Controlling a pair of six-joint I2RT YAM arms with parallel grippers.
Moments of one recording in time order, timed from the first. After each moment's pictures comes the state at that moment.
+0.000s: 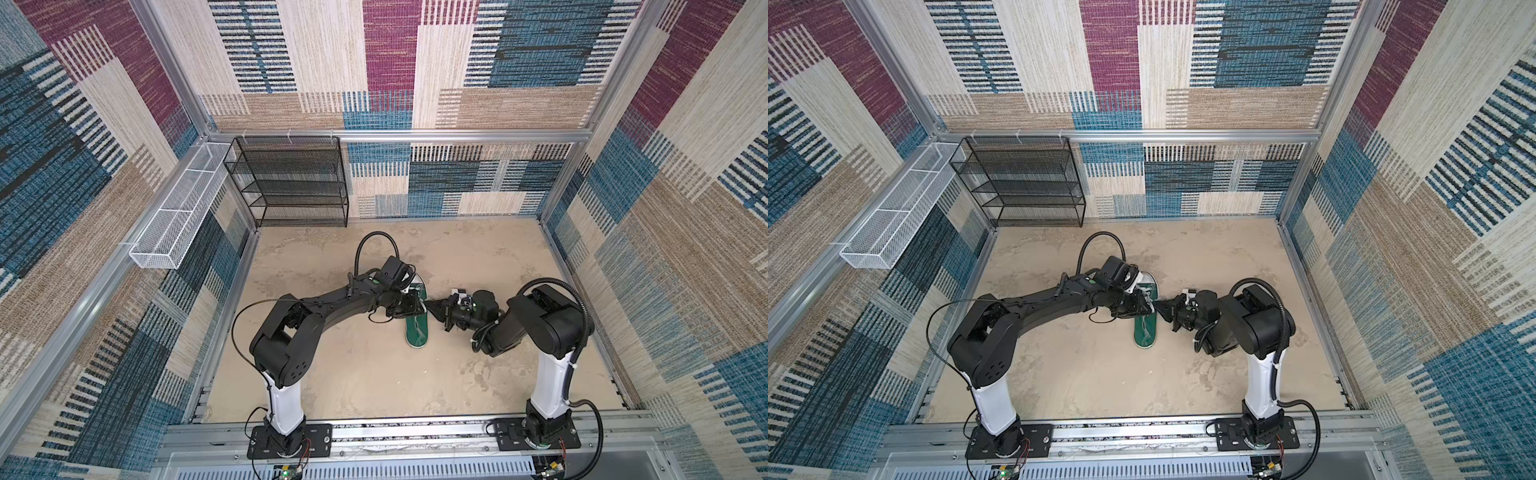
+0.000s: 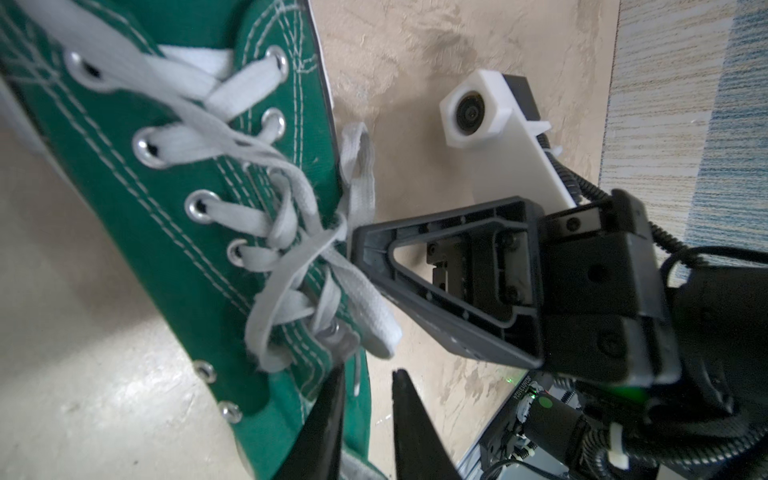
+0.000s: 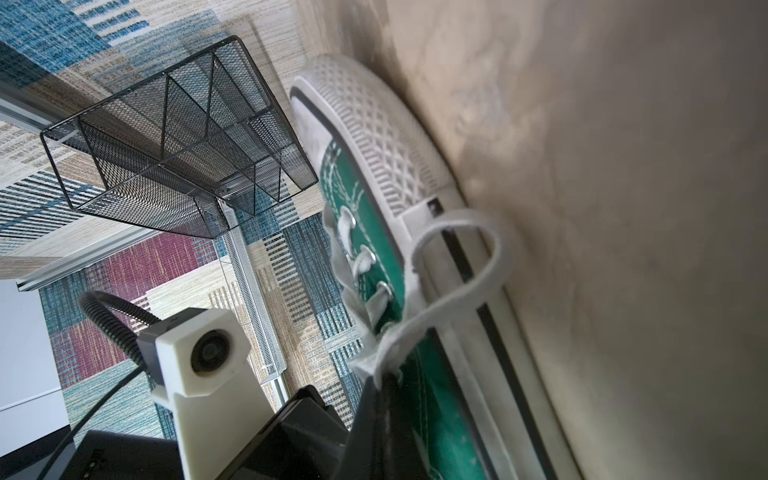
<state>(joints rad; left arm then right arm) -0.68 1.86 1.26 -0.39 0.43 -0.66 0.38 1.96 0.49 1.21 -0.64 1.76</state>
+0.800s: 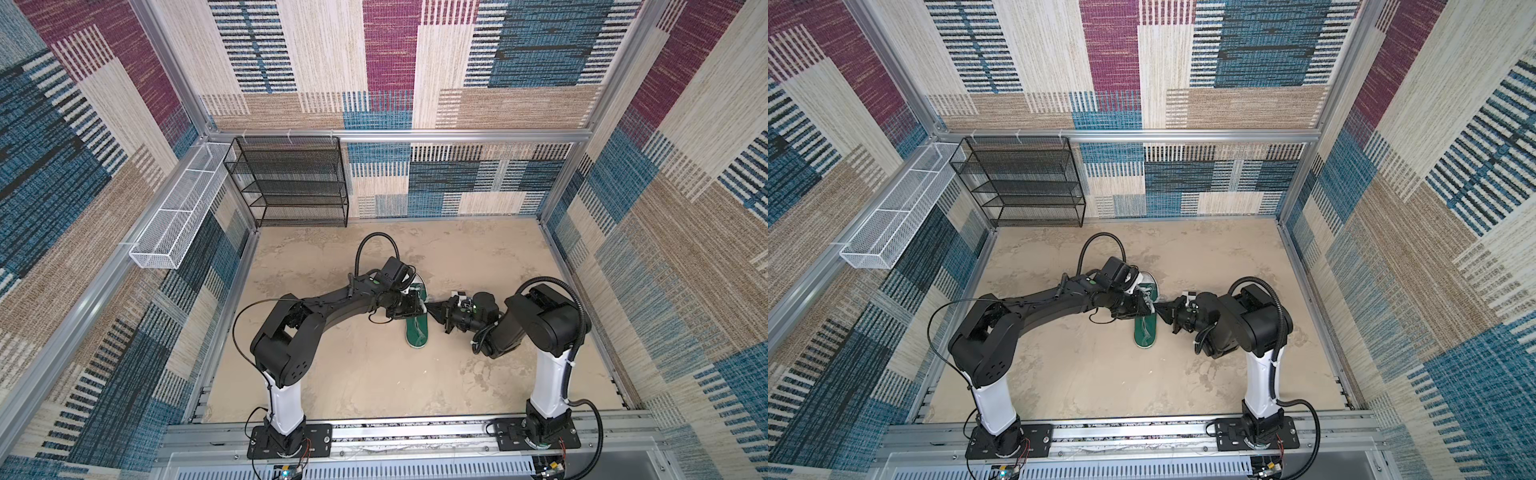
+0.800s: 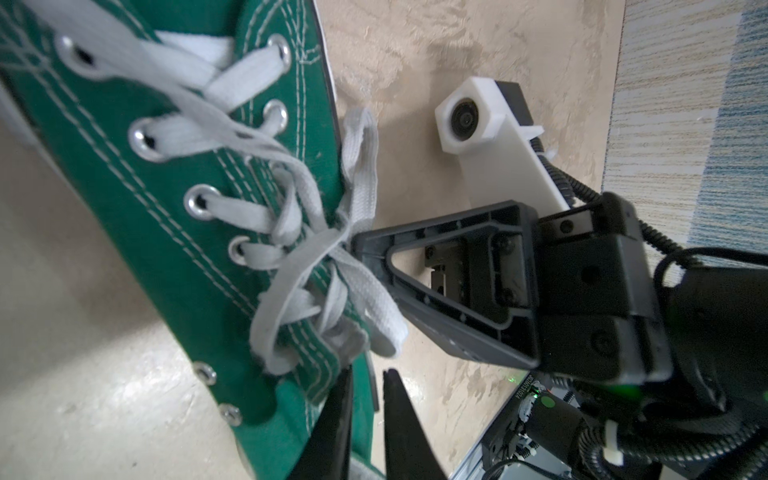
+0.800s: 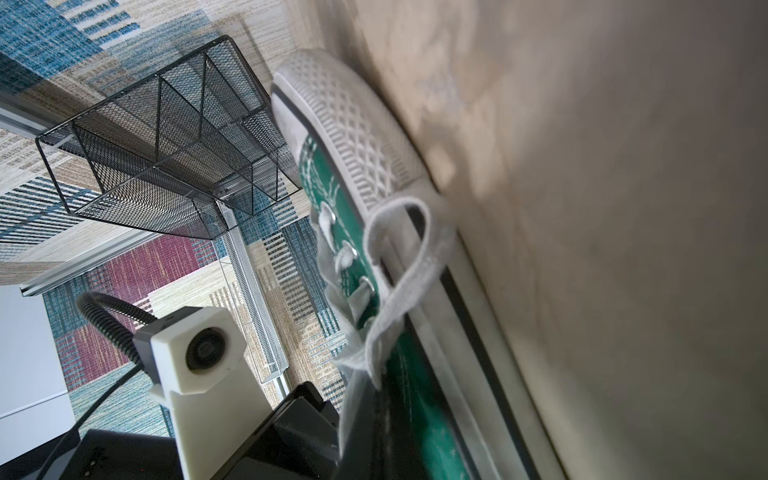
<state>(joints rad) -0.68 1.87 1.26 -0.39 0.43 -0.66 0.38 1.98 0.48 1.24 -0.65 1.78</state>
